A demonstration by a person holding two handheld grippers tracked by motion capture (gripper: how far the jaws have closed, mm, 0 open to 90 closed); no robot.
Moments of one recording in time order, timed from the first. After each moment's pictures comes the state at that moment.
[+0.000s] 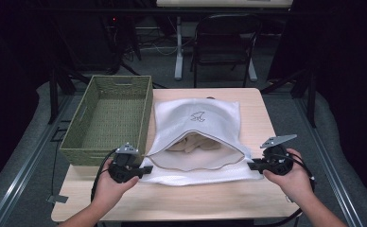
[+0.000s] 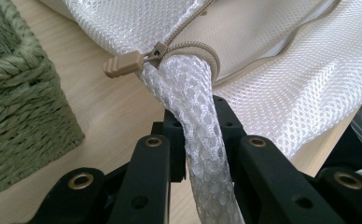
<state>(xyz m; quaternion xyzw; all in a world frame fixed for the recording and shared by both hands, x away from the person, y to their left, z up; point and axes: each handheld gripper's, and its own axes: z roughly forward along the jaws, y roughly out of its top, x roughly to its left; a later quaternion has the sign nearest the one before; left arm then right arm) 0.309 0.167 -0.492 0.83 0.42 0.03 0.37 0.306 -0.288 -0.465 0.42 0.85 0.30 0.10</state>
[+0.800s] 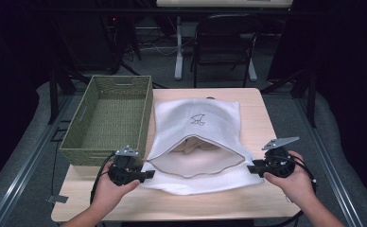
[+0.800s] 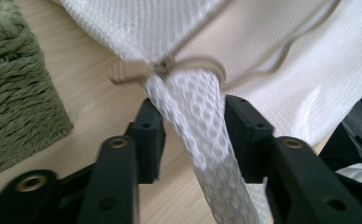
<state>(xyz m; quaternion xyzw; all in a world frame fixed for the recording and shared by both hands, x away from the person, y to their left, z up) 0.306 0.169 -0.500 0.83 0.42 0.01 0.37 0.301 -0.291 -0.468 0.43 0.84 0.31 0.09</state>
